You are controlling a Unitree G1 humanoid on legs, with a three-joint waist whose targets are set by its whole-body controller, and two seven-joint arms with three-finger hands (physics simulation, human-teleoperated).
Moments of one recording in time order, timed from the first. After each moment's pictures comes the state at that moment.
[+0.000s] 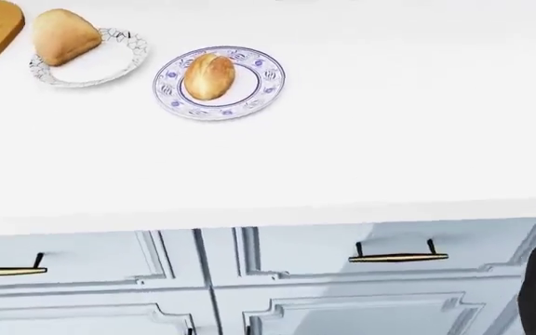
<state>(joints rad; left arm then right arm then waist) -1.32 0.64 0.22 -0.59 -1.04 1.14 0.79 -1.27 -0.46 -0.19 -0.39 0.19 0.89 -0.27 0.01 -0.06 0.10</state>
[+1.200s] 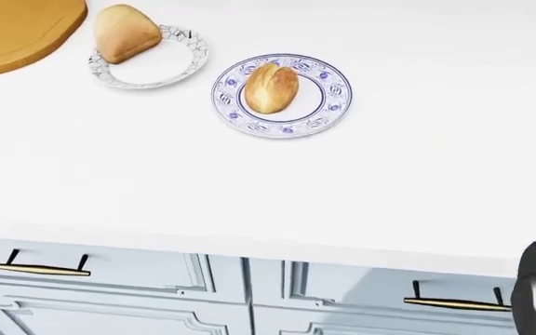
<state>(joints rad) -1.33 0.62 0.21 -0.58 -1.04 1.18 0.78 -1.28 -0.45 -0.19 -0.37 0.16 0.91 -0.26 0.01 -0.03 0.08</state>
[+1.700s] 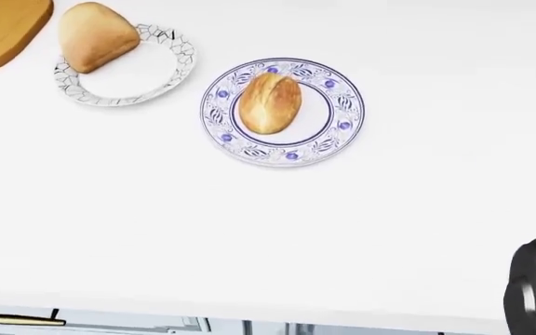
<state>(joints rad) -1.32 0.61 0.20 -0.57 -1.02 1.17 0.77 -1.27 -0.43 -0.16 -0.38 0.15 0.91 -0.24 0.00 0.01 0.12</state>
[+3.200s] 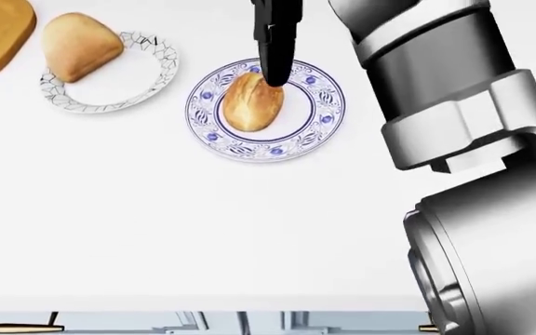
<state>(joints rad) -1.28 0.55 0.22 -0.59 -0.84 1.17 0.63 -1.58 -0.17 0.11 0.81 -0.82 0.02 0.94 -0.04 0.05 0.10</state>
